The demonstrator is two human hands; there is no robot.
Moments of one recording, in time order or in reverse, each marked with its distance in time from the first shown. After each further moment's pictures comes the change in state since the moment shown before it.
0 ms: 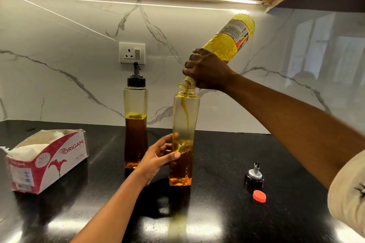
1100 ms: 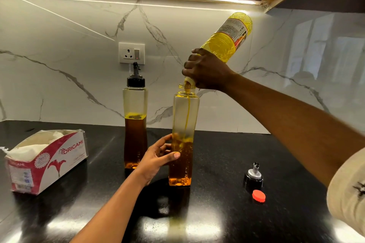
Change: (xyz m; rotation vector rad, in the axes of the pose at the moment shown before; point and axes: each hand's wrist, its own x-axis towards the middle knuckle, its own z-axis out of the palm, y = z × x) left_hand 0.002 -0.003 -0.002 0.002 0.010 -0.025; right_hand 0.000 0.002 0.000 -0.041 -0.025 -0.026
